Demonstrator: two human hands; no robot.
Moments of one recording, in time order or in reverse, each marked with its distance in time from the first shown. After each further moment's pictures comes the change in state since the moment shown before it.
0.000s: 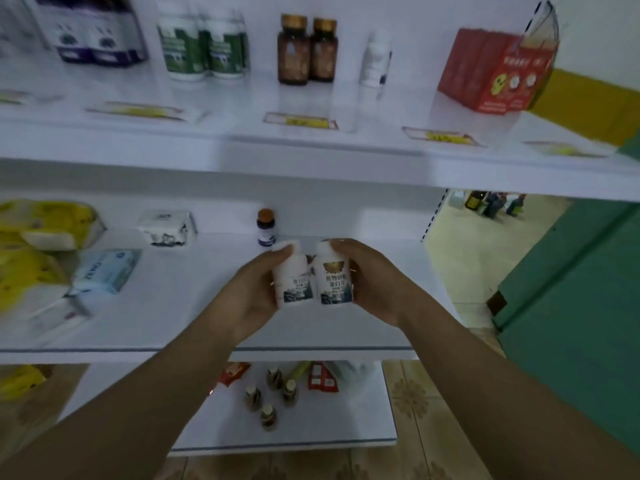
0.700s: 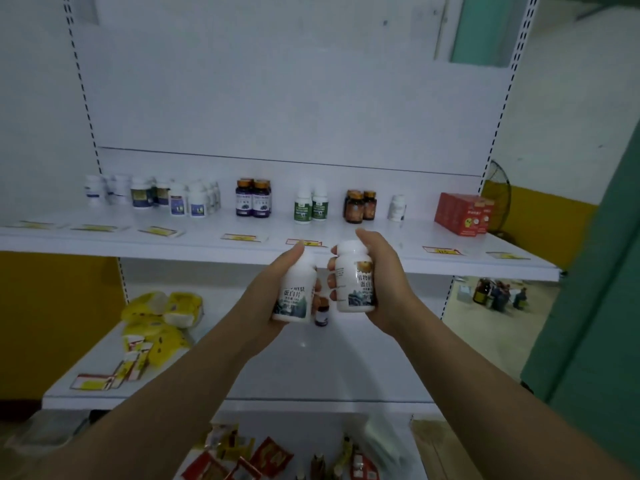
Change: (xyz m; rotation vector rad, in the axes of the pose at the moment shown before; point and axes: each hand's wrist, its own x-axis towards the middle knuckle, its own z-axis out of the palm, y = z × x) left_hand -0.279 0.159 0.020 0.145 -0.100 0.330; right_hand -0.174 -0.103 0.249 0.128 0.028 -0.332
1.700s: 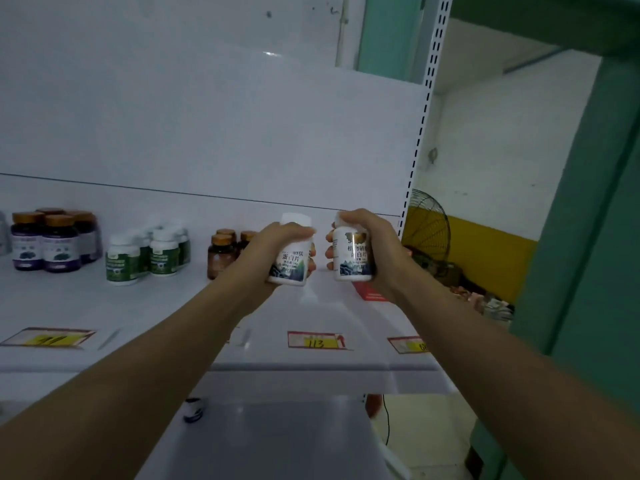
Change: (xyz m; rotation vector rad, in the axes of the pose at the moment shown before) left_hand 0.326 -0.038 0.197 0.152 -0.031 0.171; right_hand 0.183 -0.172 -0.278 -0.228 0.044 -0.169
